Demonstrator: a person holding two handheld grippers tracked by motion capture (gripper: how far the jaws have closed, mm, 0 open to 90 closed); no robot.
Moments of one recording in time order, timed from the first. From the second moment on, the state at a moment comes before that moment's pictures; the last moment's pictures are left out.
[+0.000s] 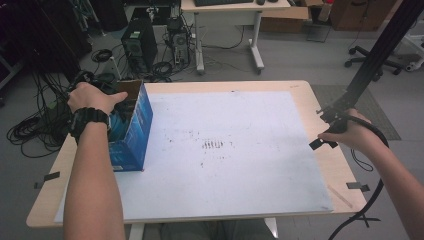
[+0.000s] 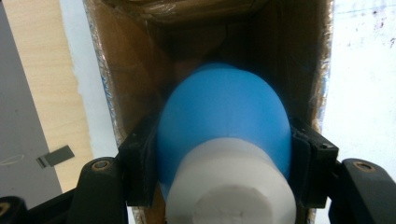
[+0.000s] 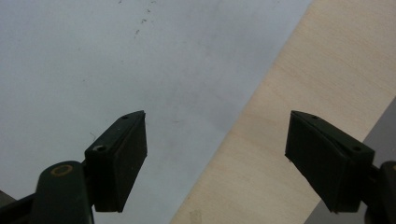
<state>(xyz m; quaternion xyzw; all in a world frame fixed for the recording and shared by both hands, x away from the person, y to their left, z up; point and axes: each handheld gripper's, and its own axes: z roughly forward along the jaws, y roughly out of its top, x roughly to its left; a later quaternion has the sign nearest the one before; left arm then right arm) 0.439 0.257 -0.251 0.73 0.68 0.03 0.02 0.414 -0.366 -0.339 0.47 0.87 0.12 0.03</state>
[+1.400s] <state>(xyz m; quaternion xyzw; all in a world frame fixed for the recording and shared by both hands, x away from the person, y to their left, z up) 0.445 0.254 -0.272 0.73 0.68 0.02 0.01 0.412 -0.370 -0.341 0.48 0.87 0.12 0.02</state>
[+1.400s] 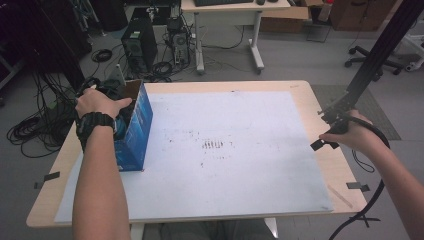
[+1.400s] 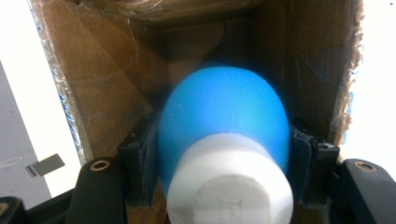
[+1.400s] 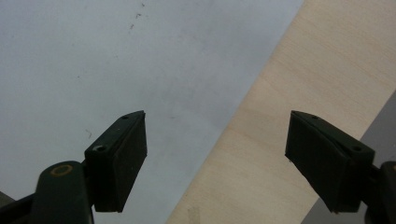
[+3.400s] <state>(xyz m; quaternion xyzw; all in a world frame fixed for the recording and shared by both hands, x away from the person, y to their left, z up) 0.433 0.258 -0.247 0.71 0.70 0.04 0.02 0.409 -0.371 -0.332 0.47 0.87 0.13 0.03</state>
